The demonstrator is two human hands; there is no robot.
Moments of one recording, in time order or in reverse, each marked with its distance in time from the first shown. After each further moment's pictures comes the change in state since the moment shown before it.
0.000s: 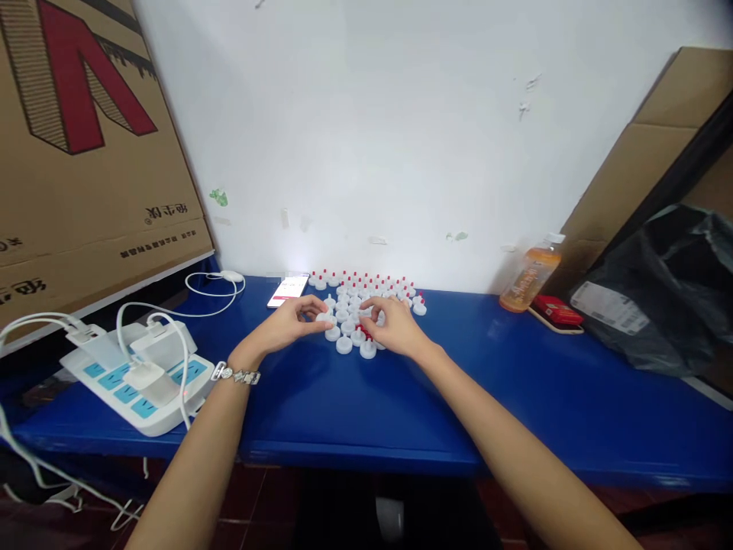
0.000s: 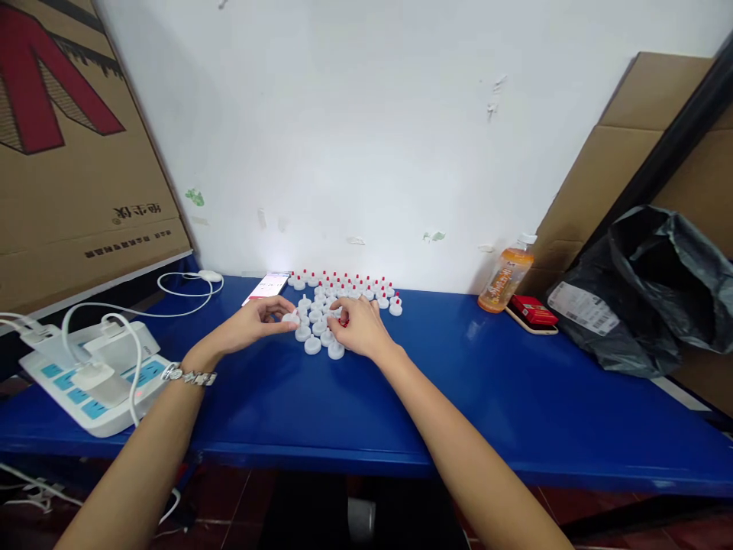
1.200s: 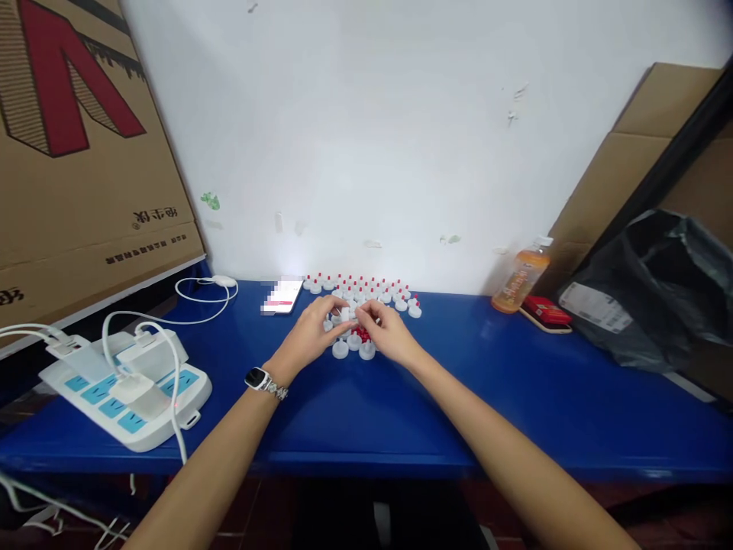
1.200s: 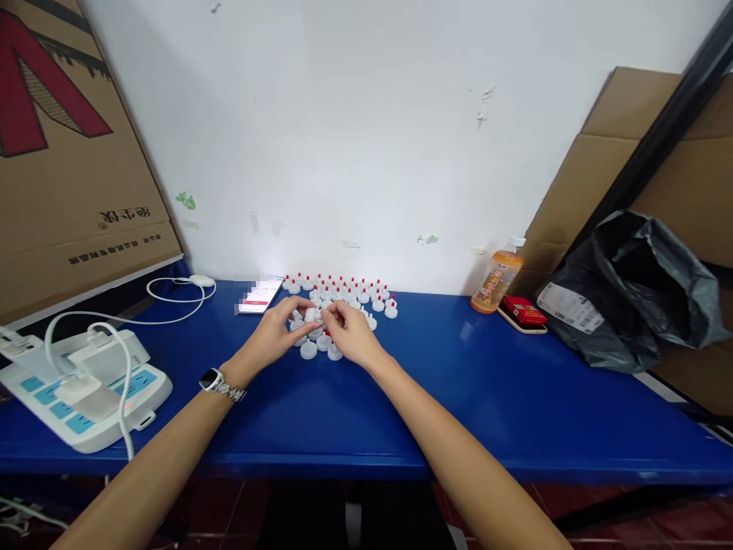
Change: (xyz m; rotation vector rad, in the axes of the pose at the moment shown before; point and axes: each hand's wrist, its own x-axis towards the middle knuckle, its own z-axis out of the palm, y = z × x) left_hand 0.017 0.000 0.044 0.313 0.256 0.351; right_hand -0.004 -0.006 0.009 0.563 0.020 0.073
